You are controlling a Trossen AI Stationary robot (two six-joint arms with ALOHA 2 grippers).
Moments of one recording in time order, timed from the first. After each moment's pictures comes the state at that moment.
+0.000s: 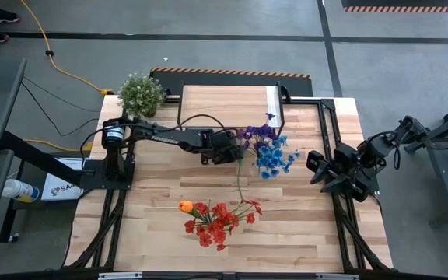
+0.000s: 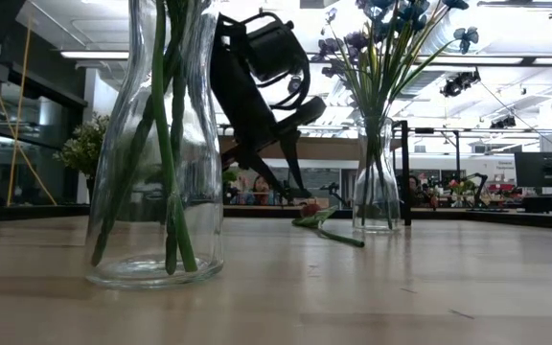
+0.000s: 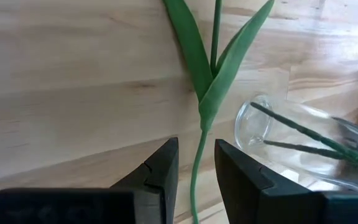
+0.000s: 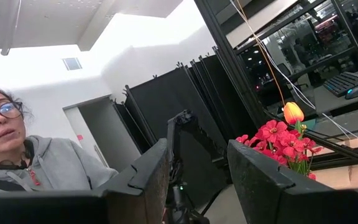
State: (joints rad) left arm 0.14 1.90 1.27 -0.34 0.02 -1.42; right arm 0.50 0.47 0.47 0.33 -0.06 0.53
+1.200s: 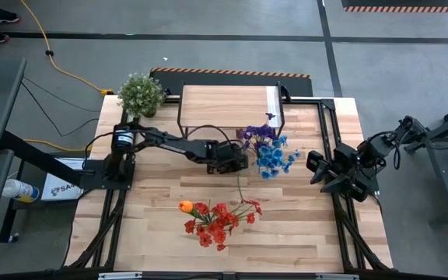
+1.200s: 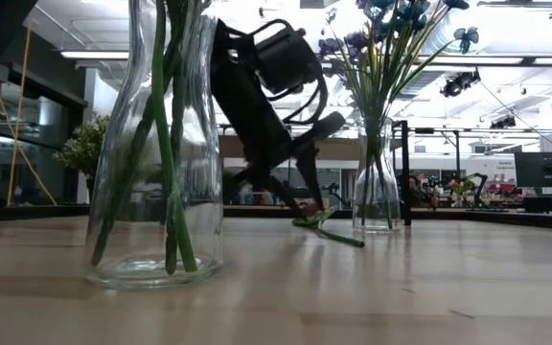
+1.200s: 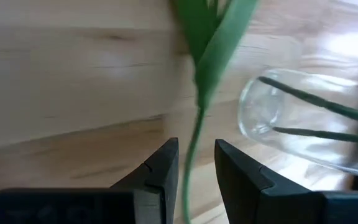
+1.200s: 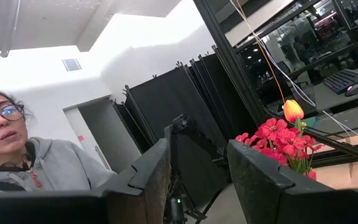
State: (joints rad) left arm 0.07 2.00 1.27 -0.20 -0.01 -1.50; right arm 0.50 0.47 0.47 0.33 -0.06 0.54
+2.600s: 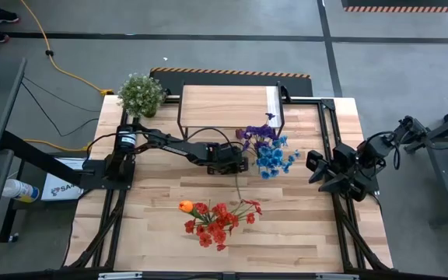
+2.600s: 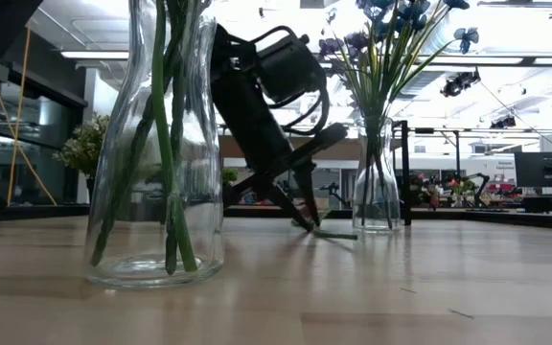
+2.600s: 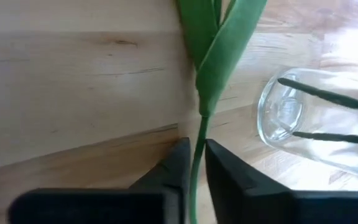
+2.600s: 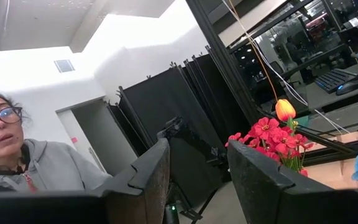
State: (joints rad) left arm 0.05 2.04 1.27 -0.18 -0.05 -1.46; right arm 0.50 0.47 0.47 0.32 -0.03 0.54
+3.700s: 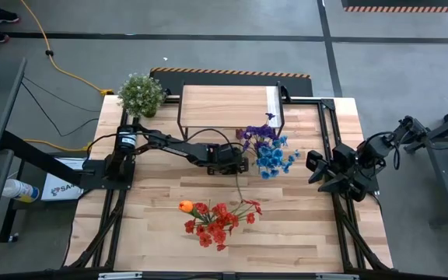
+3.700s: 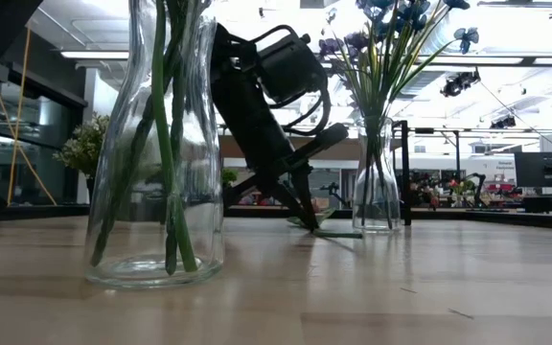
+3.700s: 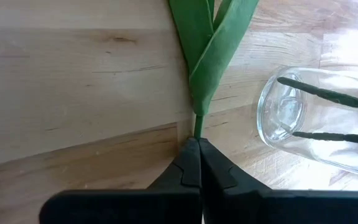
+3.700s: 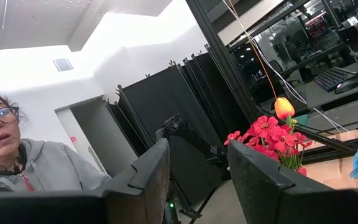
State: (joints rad) left arm 0.04 2.05 1.28 -0.19 -0.05 -1.47; right arm 0.50 0.47 0.47 0.31 -0.03 0.54
